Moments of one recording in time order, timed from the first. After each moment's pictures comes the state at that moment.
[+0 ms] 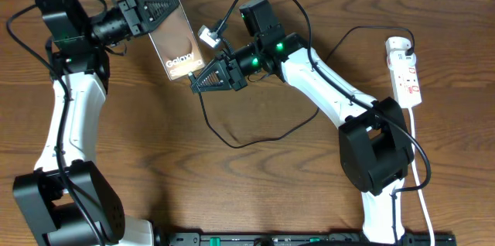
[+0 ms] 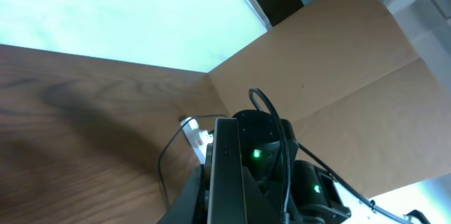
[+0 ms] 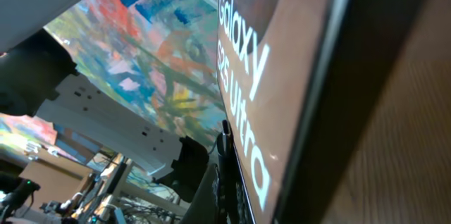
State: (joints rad) left arm 0.20 1.65 1.27 0.28 1.28 -0.84; right arm 0.57 2.13 1.72 -0.38 -1.47 0.05
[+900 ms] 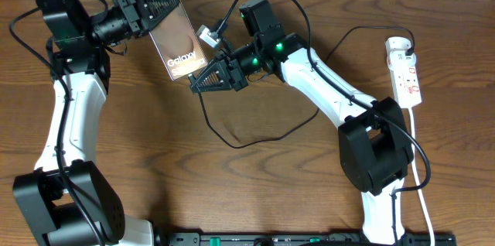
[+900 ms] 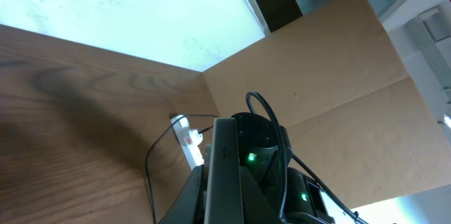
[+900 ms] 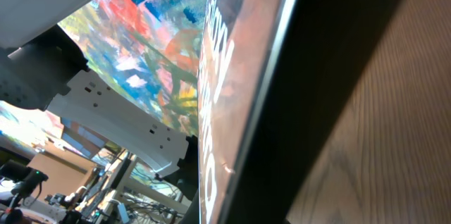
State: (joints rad) left arm 0.20 1.65 1.27 0.28 1.28 -0.93; right arm 0.56 2.13 1.72 -0.36 -1.50 0.05
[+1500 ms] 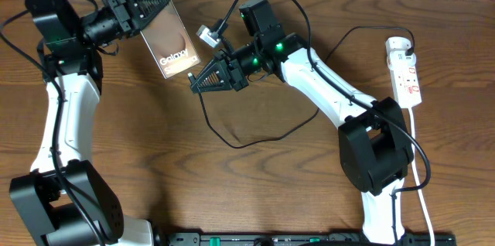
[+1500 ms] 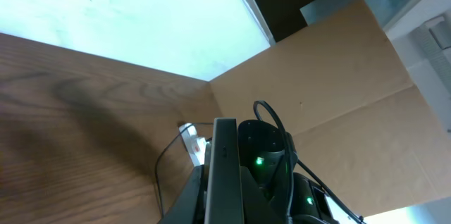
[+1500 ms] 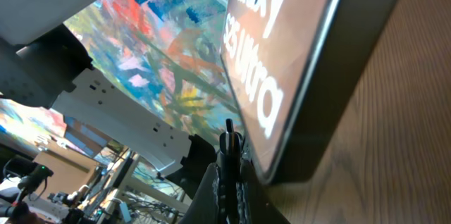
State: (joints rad) left arm 0.25 1.65 1.27 0.29 1.28 -0.93; right arm 0.56 2.13 1.72 -0.36 -1.51 0.05
